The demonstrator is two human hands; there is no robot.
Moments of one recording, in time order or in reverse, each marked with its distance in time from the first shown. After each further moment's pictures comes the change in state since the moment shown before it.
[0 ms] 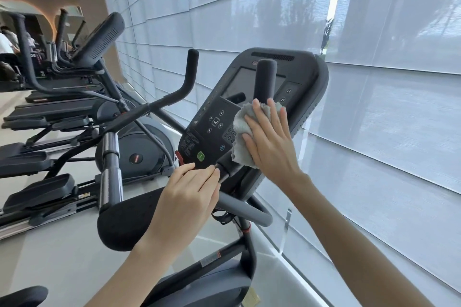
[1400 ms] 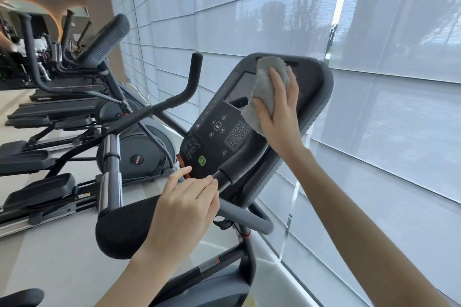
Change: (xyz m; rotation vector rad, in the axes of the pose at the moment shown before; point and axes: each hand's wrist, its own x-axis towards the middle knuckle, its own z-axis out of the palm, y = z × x) left_hand -0.002 -0.001 0.002 -0.013 0.054 -0.060; right_hand 0.057 0.026 0.009 0.502 0.138 0.333
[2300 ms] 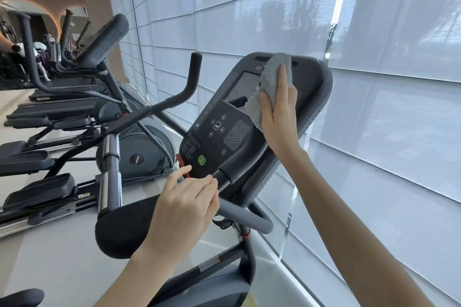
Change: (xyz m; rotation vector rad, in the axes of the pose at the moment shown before) left_hand 0.001 0.000 -0.001 0.000 -0.005 -0.004; right_hand -0.002 -0.004 0.004 0.136 0.011 0.144
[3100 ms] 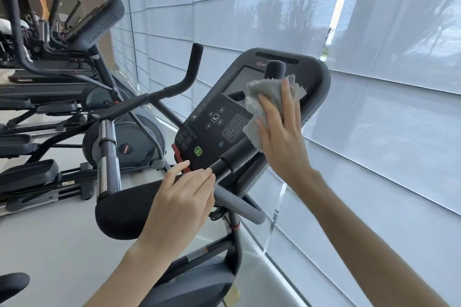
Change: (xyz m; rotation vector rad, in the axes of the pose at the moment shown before) left_hand -0.017 -0.001 -0.010 -0.018 -0.020 0.007; right_hand -0.050 -0.037 -0.027 -0.475 -0.065 -0.473
